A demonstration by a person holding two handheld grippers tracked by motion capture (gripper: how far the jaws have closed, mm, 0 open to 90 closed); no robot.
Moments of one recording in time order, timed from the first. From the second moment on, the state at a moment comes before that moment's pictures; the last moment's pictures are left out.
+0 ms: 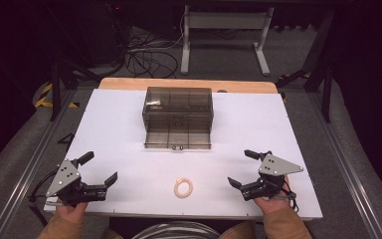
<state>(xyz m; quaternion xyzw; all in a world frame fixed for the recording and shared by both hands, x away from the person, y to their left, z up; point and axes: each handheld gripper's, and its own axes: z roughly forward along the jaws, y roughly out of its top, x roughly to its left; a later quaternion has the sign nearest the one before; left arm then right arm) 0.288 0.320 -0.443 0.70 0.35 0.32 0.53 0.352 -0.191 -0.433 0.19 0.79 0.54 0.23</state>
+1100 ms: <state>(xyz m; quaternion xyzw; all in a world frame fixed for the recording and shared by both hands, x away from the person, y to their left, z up) 0.287 0.315 -0.445 0.72 0.33 0.30 0.53 0.353 -0.171 -0.430 0.16 0.81 0.52 0.21</state>
